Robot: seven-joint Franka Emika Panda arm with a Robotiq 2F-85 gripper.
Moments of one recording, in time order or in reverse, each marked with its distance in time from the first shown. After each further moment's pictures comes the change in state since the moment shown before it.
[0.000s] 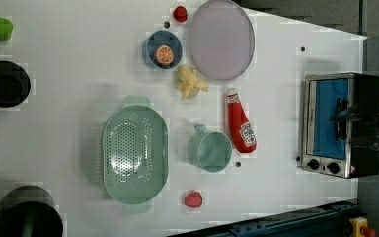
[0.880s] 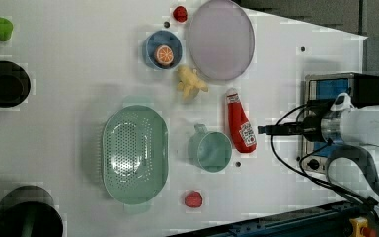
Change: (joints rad) arm -0.005 0.202 0.047 -0.355 -0.002 0.597 -0.691
